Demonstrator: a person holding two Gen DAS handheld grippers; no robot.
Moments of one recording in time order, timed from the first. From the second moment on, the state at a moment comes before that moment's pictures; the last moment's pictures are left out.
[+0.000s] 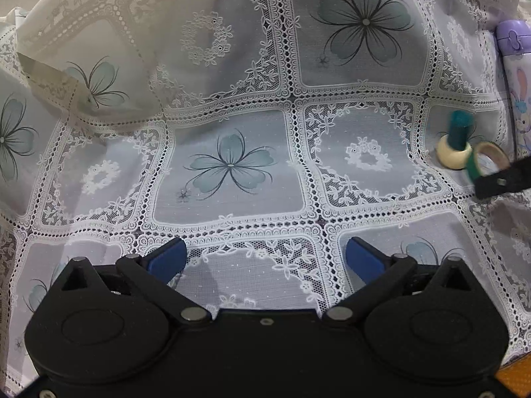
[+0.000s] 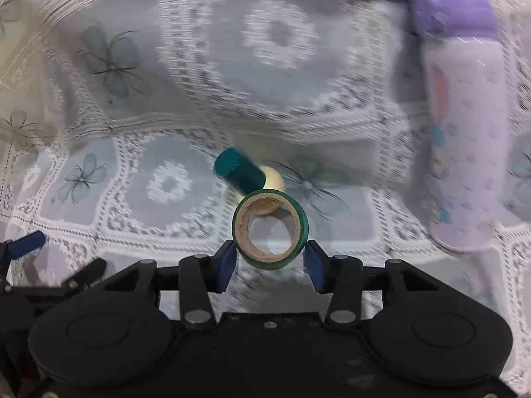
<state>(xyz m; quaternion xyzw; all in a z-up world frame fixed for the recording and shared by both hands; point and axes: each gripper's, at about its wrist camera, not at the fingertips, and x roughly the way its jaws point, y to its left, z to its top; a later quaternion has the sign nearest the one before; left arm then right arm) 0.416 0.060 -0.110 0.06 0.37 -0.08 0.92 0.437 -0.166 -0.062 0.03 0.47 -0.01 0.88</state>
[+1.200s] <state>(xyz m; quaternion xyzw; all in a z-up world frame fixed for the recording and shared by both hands) 0.403 0.037 -0.071 0.13 0.34 -0.07 0.93 0.390 -0.229 -0.050 0.02 0.43 0.00 0.90</state>
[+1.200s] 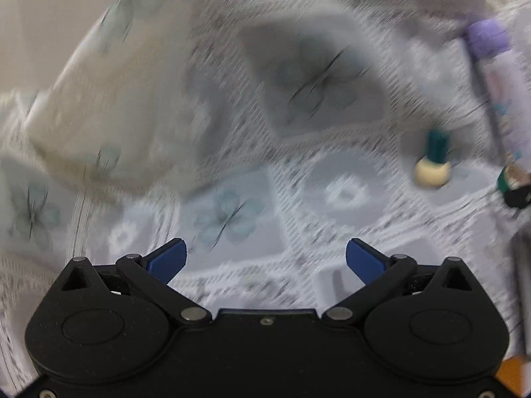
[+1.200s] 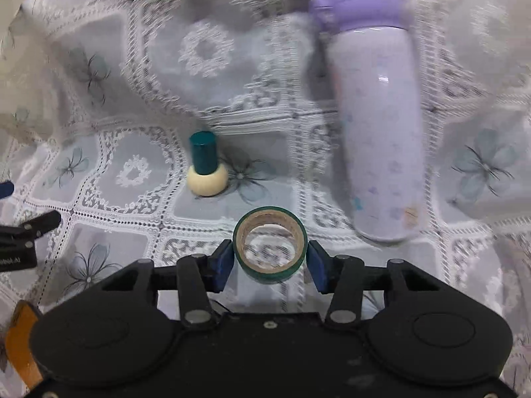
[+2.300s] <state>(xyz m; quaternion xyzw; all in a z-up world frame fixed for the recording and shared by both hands) 0.472 -0.009 -0.063 0.00 0.40 -0.01 0.91 0.343 -0.272 -0.057 0.05 0.42 -0.01 0.90</state>
